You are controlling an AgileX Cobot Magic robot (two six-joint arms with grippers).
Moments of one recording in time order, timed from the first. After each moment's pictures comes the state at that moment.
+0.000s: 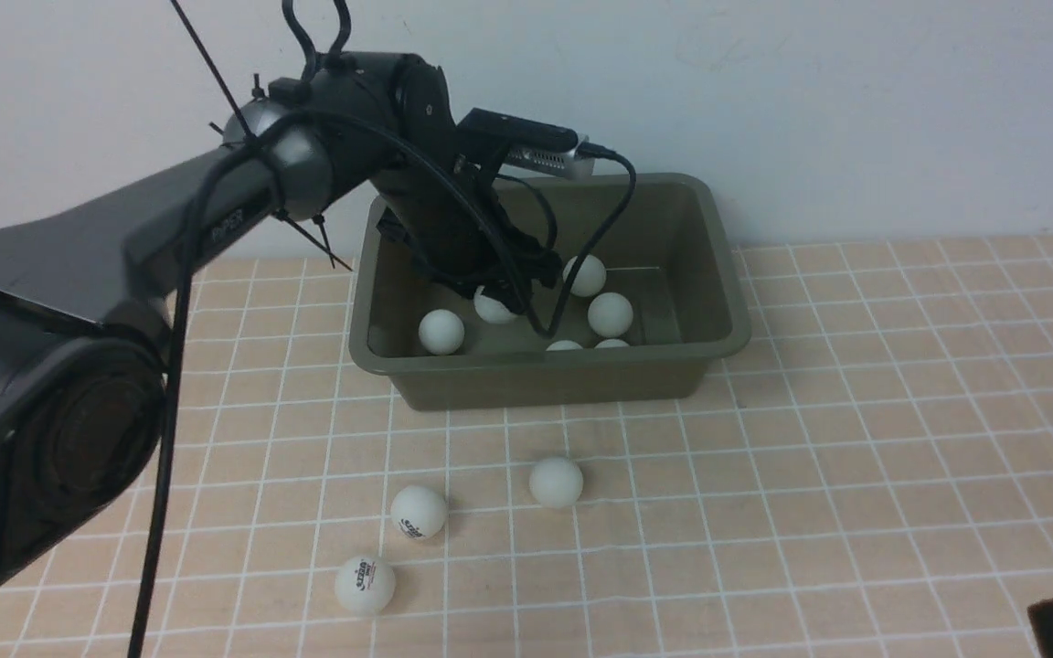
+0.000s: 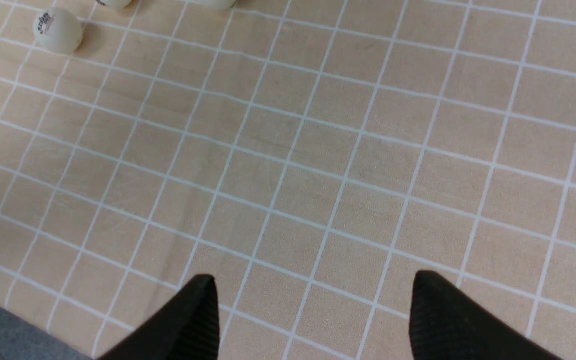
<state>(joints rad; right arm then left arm) 0.05 0.72 -0.74 0.44 1.21 -0.33 -0.37 2.28 -2.02 -0.17 0.95 0.13</state>
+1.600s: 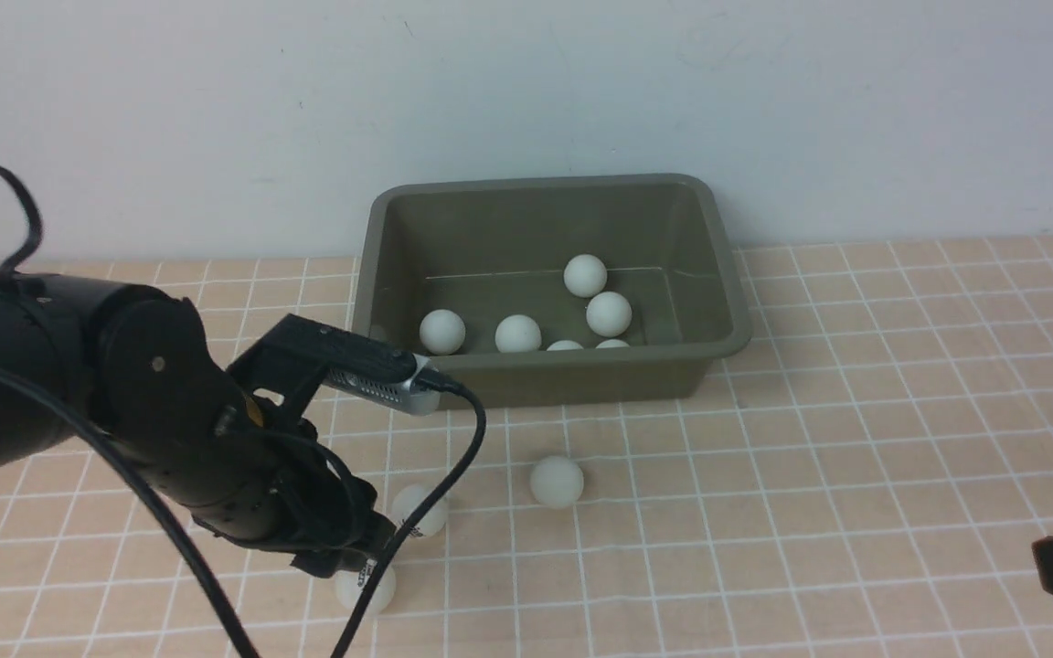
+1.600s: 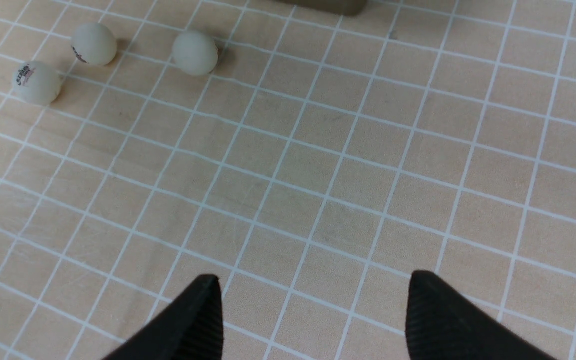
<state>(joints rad) 0.05 0.72 -0.74 0.43 1.09 -0.39 -0.37 1.54 -0.89 -0.18 0.70 0.16</state>
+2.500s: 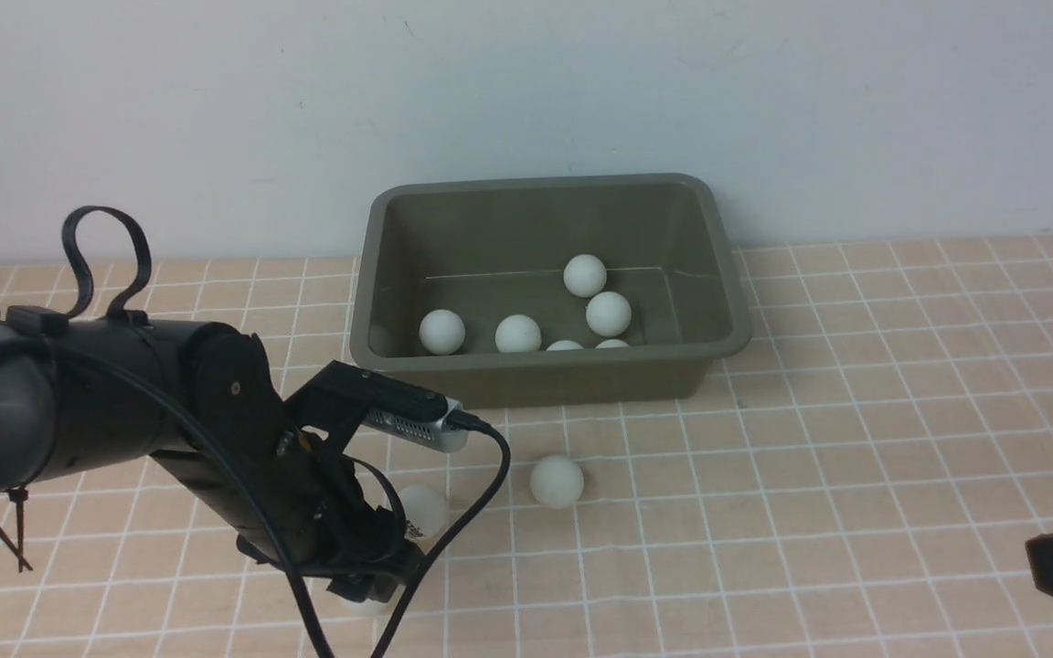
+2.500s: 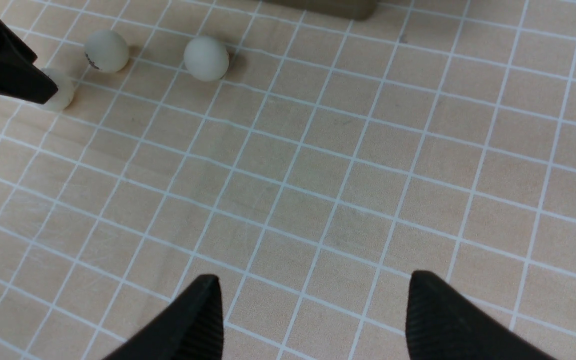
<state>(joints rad) 0.05 0.72 -0.74 0.45 1.09 -0.39 -0.37 1.69 -0.89 -0.26 0.62 0.23</state>
